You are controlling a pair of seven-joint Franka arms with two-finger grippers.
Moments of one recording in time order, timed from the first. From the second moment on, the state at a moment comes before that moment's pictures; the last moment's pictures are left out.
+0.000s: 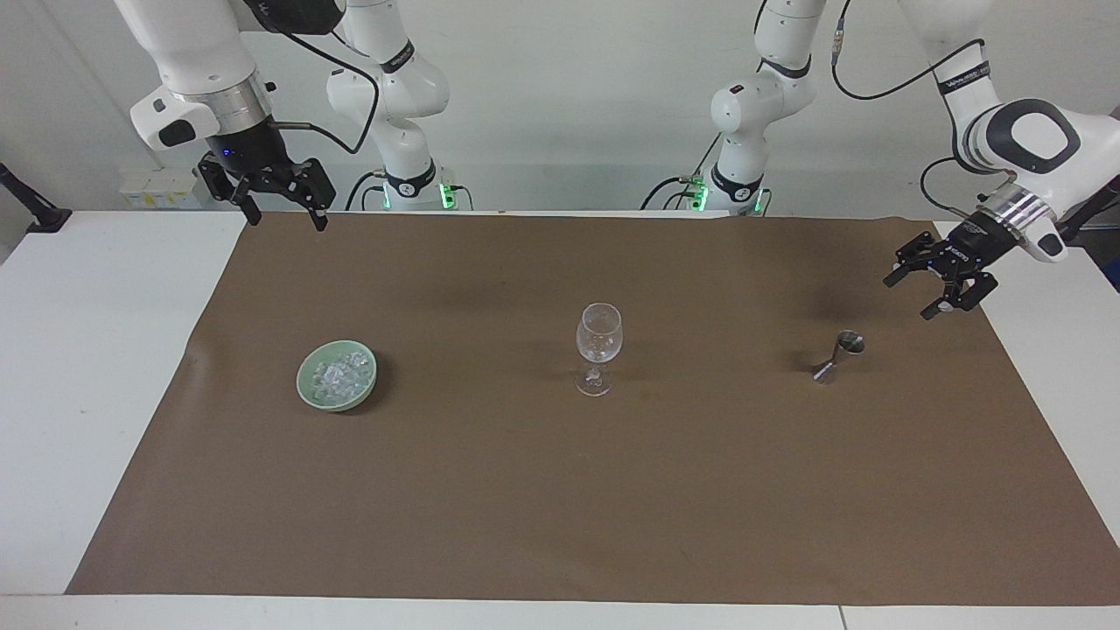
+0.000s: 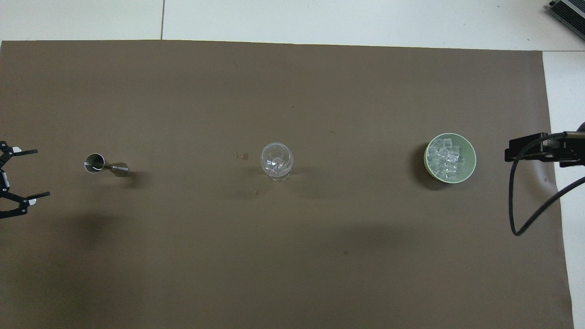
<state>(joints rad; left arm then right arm) 0.44 -0.03 0.03 -2.15 -0.88 1.93 -0.71 0.06 -0.07 -0.07 -1.62 -0.01 1.58 0.11</state>
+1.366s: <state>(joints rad) 0.49 0.21 0.03 -2.22 -1.18 1.93 -0.72 0.06 -0.07 -0.07 -1.62 -0.01 1.58 0.11</state>
